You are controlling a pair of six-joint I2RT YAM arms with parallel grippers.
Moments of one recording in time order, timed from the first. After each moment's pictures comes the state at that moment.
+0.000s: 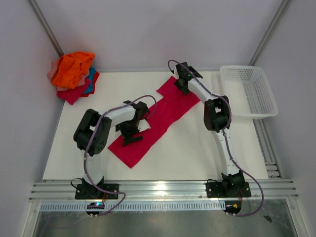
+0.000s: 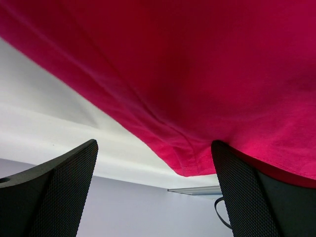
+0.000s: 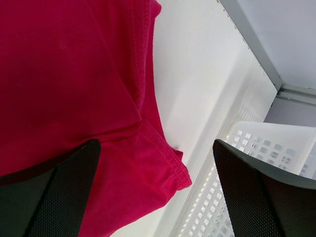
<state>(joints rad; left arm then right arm) -0.52 1.95 1.27 -1.02 -0.25 0.55 0.34 2.53 2.24 -0.58 0.51 -0.55</state>
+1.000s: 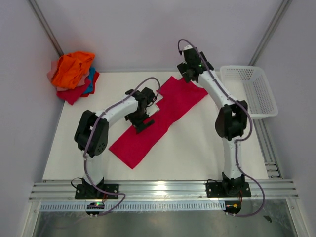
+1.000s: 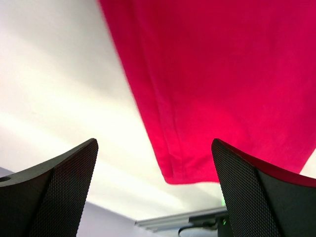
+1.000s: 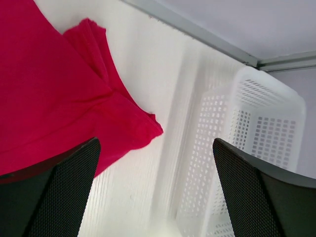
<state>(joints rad) -0.59 1.93 1.49 -1.06 -0.17 0.35 0.35 2.26 2.16 -0.66 0.50 -0.33</state>
